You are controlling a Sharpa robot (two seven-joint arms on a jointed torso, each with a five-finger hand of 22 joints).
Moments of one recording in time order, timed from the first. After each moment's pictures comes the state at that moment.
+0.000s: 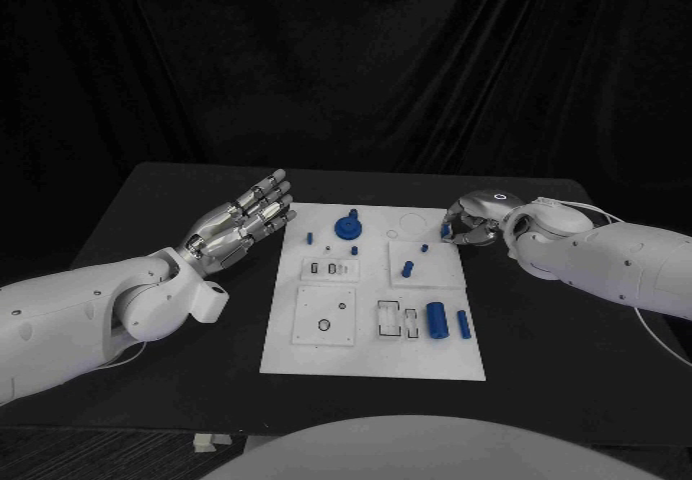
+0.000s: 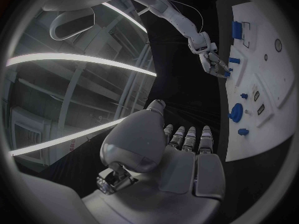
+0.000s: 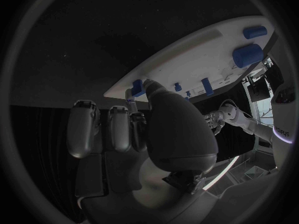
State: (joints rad) left arm 1.14 -0.95 -0.21 1.47 -0.20 0.17 0.65; left_hand 1.36 0.28 -0.13 0.25 0.58 0.04 -0.11 0.01 0.01 0.00 0.01 0.01 0.00 0.00 0.06 0.00 0.00 0.12 0.00 0.12 0.00 0.00; right arm 1.16 -0.71 -0.21 1.01 -1.51 -0.35 0.08; right_hand 1.32 -0.10 0.14 0.27 0.30 0.87 0.06 0.19 0.22 1.46 -0.04 1.57 1.31 1.46 -0.11 1.41 1.29 0.05 1.47 0.00 1.33 1.31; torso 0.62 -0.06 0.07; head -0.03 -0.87
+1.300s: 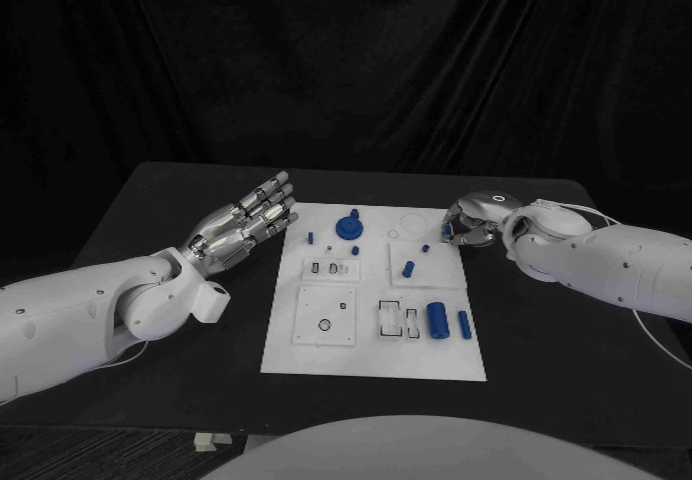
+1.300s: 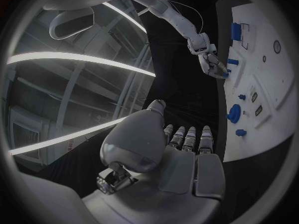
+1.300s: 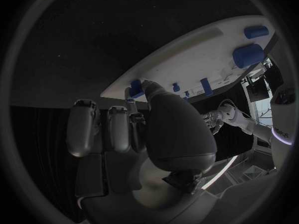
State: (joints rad) left arm 1.14 -0.95 -0.21 1.47 -0.20 0.18 0.63; left_hand 1.36 0.28 -0.12 0.24 0.59 0.04 -0.10 0.01 0.01 0.00 0.02 0.01 0.00 0.00 0.06 0.00 0.00 0.12 0.00 0.12 0.00 0.00; right arm 1.15 -0.71 -0.21 1.02 -1.51 -0.37 0.09; right_hand 1.33 -0.07 0.18 0.23 0.42 0.96 0.06 0.23 0.27 1.46 -0.03 1.57 1.31 1.46 -0.11 1.41 1.29 0.05 1.47 0.01 1.32 1.31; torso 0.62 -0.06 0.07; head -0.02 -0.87
